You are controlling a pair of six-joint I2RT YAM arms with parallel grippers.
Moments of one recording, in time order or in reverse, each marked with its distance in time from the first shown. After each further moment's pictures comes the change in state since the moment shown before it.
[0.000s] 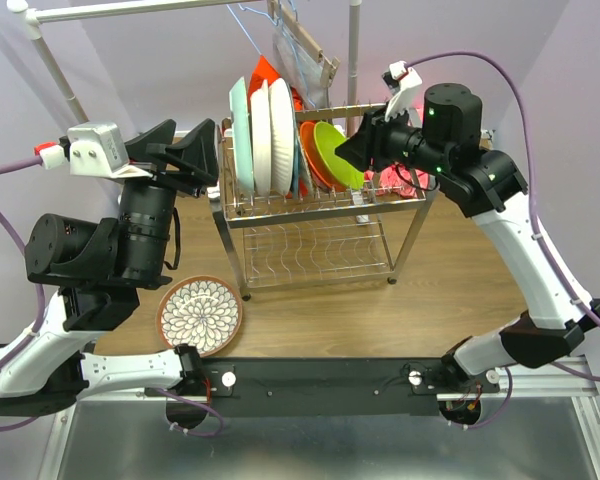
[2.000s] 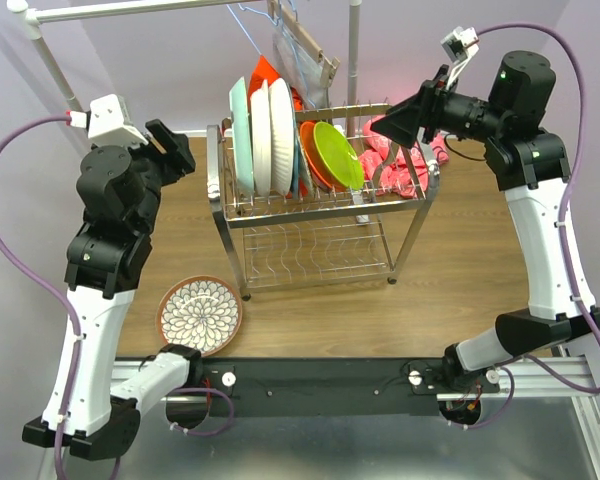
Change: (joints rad) left arm 0.930 0.073 -0.016 -0.599 0.579 -0.560; right arm -0.379 0.032 0.084 0.074 -0.576 -0.018
